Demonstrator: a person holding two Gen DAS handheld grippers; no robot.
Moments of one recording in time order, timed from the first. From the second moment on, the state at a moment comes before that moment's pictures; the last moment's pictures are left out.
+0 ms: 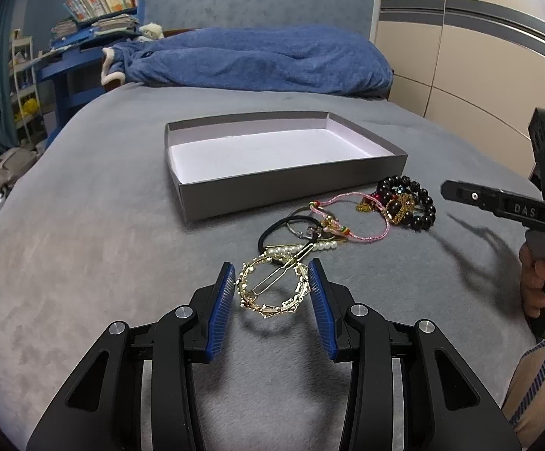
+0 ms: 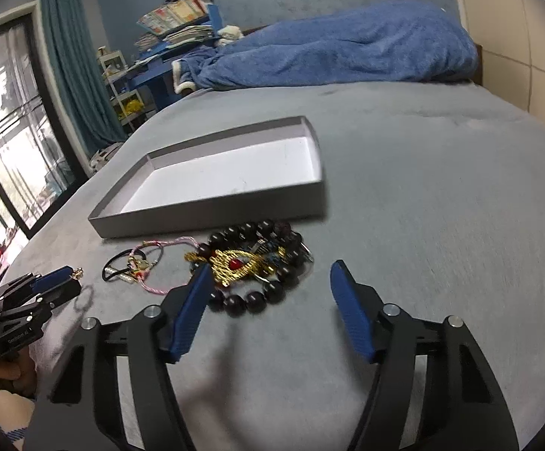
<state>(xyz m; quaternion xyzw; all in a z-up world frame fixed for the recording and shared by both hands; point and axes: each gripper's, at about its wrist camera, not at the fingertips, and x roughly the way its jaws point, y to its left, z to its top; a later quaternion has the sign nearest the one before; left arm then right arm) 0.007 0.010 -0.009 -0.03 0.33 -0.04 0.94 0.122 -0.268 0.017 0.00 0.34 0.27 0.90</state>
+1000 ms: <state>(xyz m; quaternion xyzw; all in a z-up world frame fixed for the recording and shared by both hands) 0.006 0.013 -0.007 -0.03 0.33 -0.04 0.94 0.128 -0.250 0.013 0.02 0.34 0.33 0.88</state>
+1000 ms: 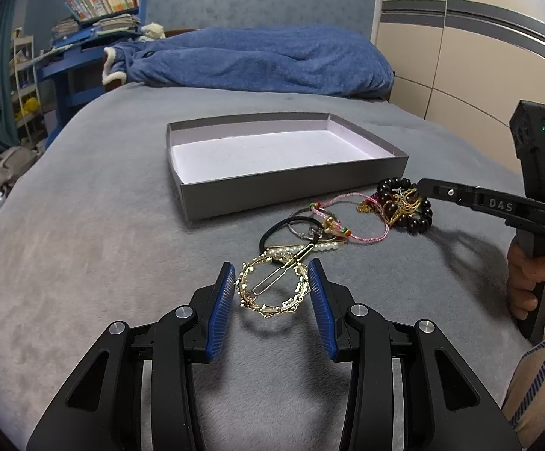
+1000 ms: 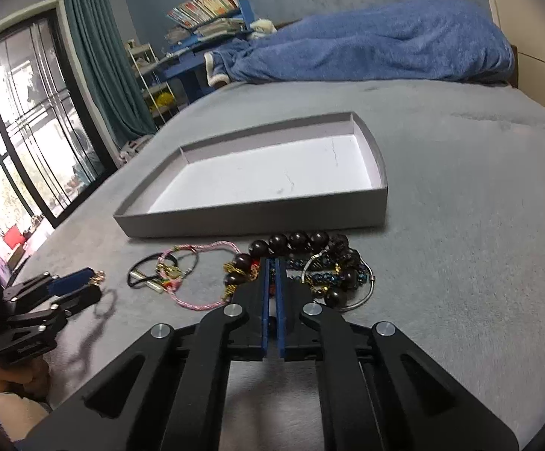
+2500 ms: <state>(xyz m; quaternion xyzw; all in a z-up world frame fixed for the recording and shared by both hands) 0.000 0.018 -0.004 -0.04 0.31 -0.04 0.95 0.118 -0.295 0.060 0.04 0.28 0.32 0.90</state>
